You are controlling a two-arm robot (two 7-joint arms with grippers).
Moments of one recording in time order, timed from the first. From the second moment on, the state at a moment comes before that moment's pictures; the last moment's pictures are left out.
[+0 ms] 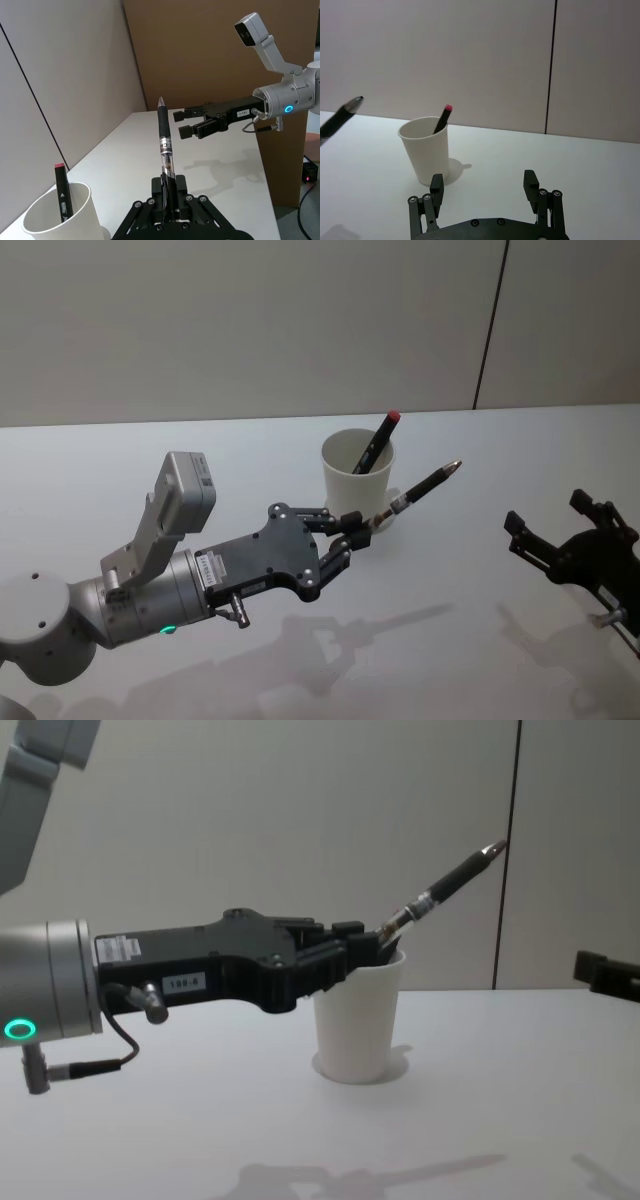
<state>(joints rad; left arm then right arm) -0.35 0.37 0.27 -1.47 -0.31 -0.08 -0.95 -0.03 0.37 -0.14 -1.77 0.38 0.04 0.22</state>
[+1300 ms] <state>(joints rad) -0.35 0.37 0.27 -1.47 -0.31 -0.08 -0.95 0.06 0.31 -0.17 -1.56 0.79 -0.10 0.75</state>
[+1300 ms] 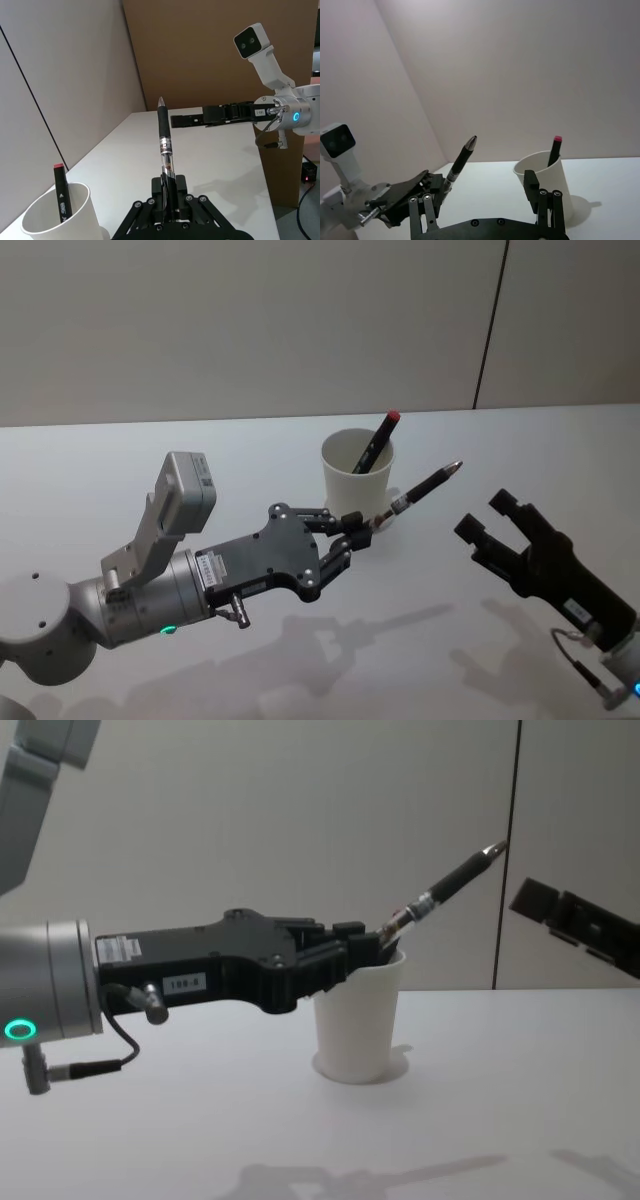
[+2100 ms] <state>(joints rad) -0.35 0.37 0.27 -1.47 -0.31 -0.08 -0.95 0.20 0.20 -0.24 -1.33 0.90 -0.12 0.96</state>
